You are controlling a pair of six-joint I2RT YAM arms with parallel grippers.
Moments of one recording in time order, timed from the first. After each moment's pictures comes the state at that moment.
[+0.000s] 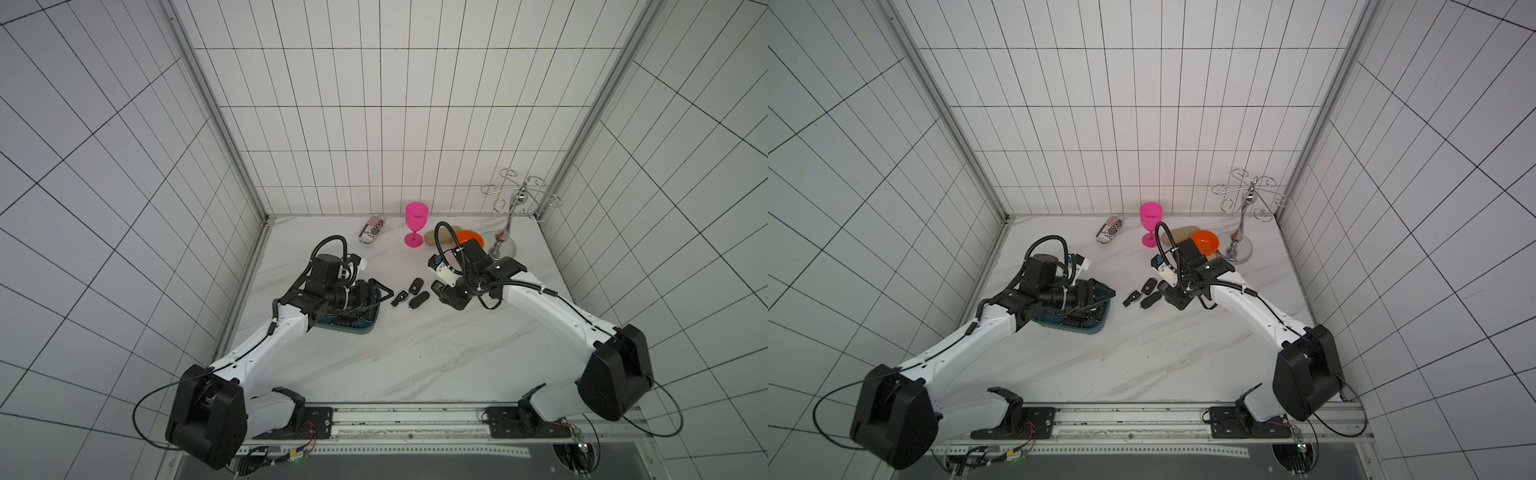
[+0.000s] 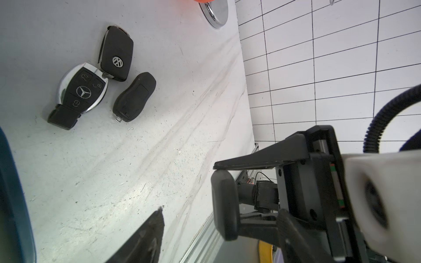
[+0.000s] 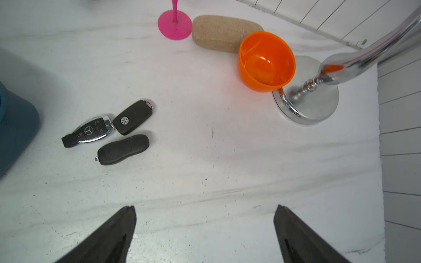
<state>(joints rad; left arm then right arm) -0.38 1.23 0.81 -0.26 0.79 -0.74 0.56 1.44 1.20 -0.80 -0.14 -0.29</state>
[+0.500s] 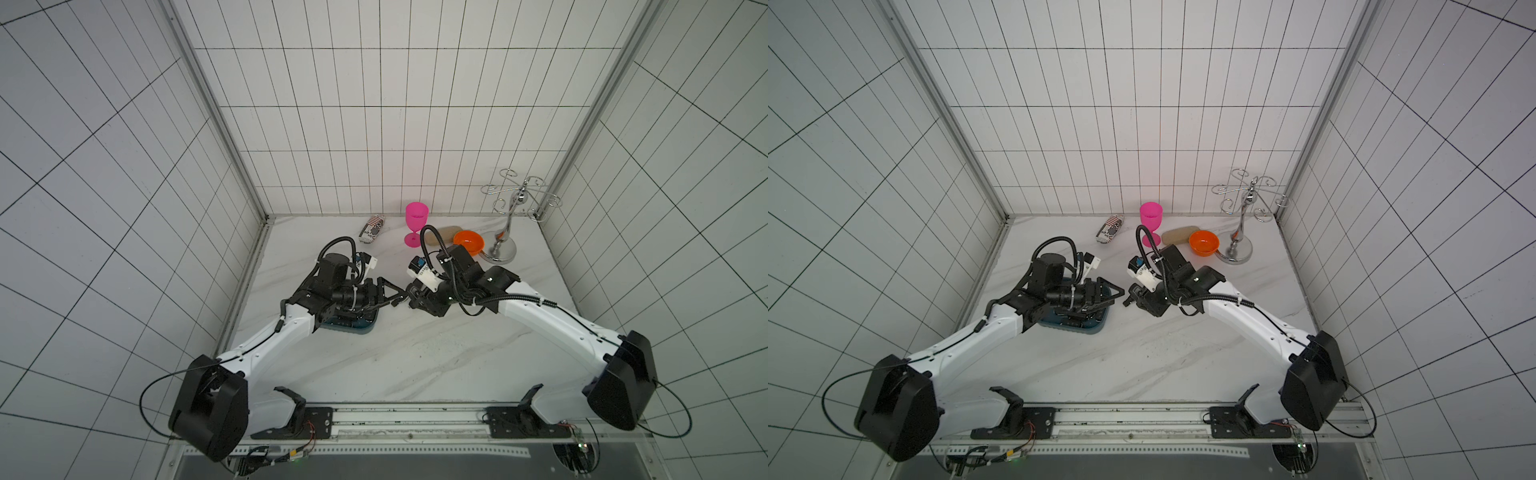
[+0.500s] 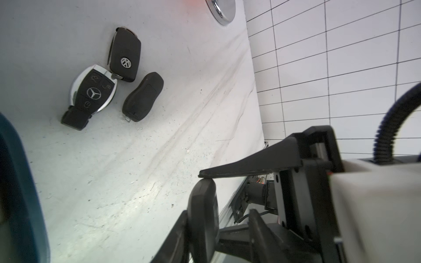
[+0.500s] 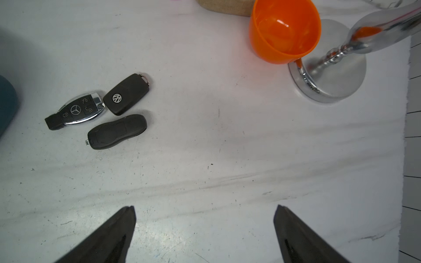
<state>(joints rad) -0.45 1.27 0.81 -0.13 0.82 -0.81 0.73 1.42 1.20 -0.69 -0.25 -0.14</state>
